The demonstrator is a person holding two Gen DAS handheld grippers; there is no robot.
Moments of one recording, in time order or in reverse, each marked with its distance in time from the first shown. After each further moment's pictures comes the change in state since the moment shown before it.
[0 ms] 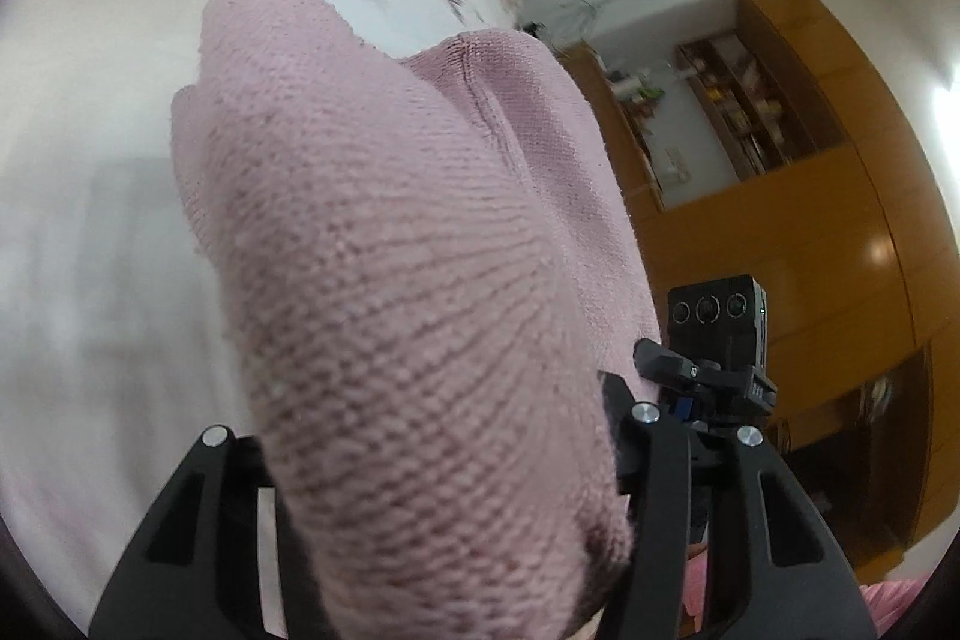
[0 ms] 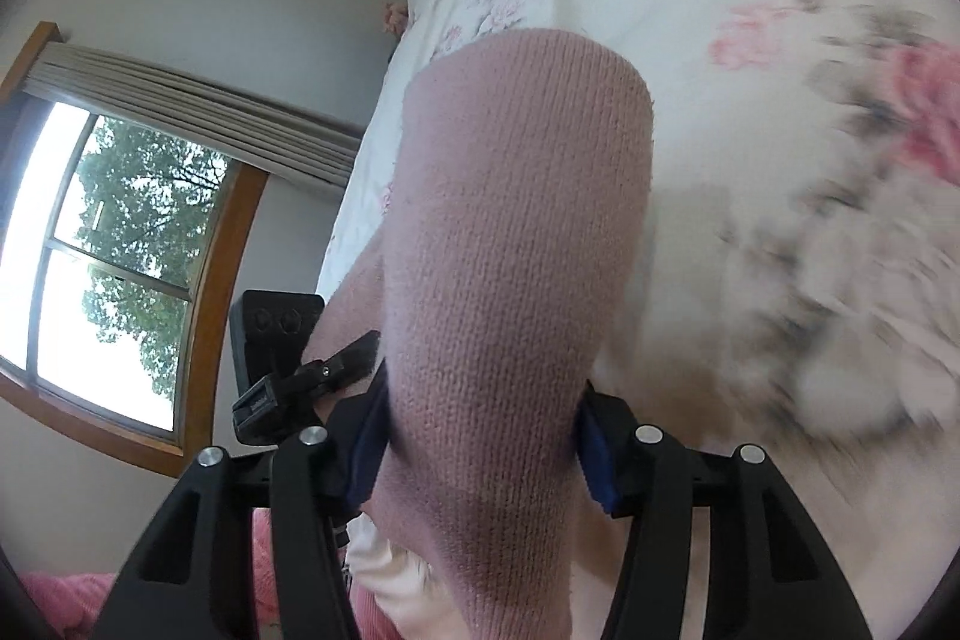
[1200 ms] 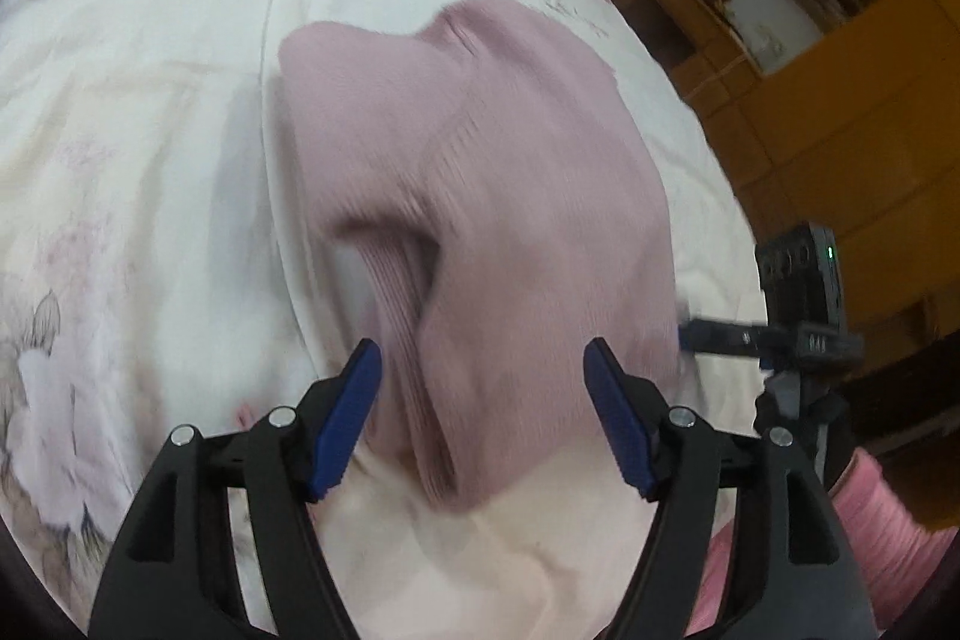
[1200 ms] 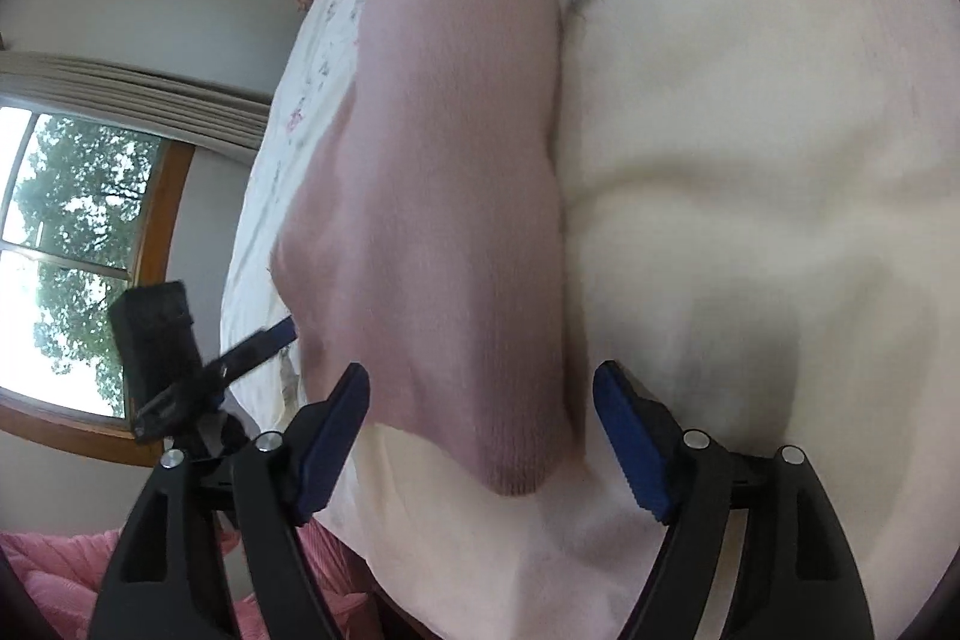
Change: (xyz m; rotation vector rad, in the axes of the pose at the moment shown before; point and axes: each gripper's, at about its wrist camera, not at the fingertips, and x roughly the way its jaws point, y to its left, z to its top) left arm 0.015 -0.045 -0.166 0.201 0.121 0.427; right arm -0.029 -0.076 -0.182 0.119 0.044 -0.170
